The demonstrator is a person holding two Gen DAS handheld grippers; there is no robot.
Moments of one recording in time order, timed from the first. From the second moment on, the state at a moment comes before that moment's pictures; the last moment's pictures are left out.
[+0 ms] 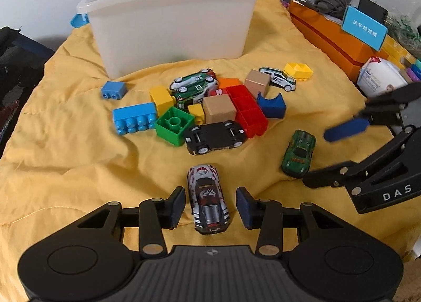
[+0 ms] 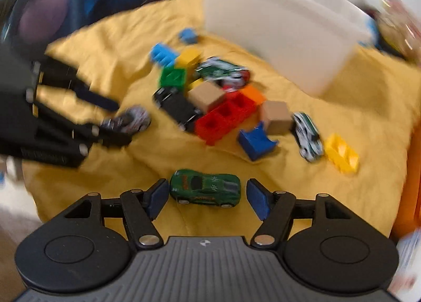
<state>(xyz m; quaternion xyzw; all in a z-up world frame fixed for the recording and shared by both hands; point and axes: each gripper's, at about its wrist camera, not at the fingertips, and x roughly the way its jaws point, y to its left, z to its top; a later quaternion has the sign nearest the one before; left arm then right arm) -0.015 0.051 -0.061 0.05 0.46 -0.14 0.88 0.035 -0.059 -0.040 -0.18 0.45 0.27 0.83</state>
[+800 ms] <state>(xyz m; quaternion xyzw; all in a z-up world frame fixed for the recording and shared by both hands) -0.008 0.051 -0.065 0.03 0.48 -0.13 0.86 0.039 -0.055 -0.051 -0.19 0.45 0.23 0.84</state>
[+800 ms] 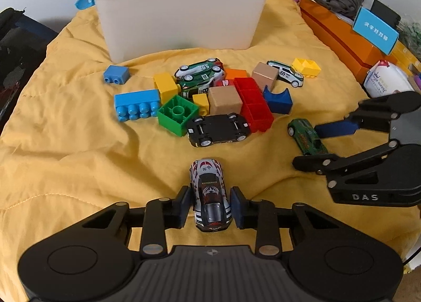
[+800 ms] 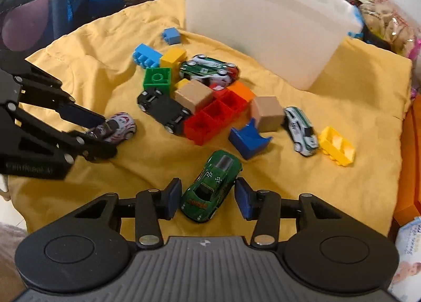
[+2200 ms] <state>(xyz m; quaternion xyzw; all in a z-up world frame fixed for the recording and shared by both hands) 0.200 0.062 0.048 0.04 0.36 -0.04 0.93 0.194 -0.054 0.061 -0.09 0.29 0.14 0.94</state>
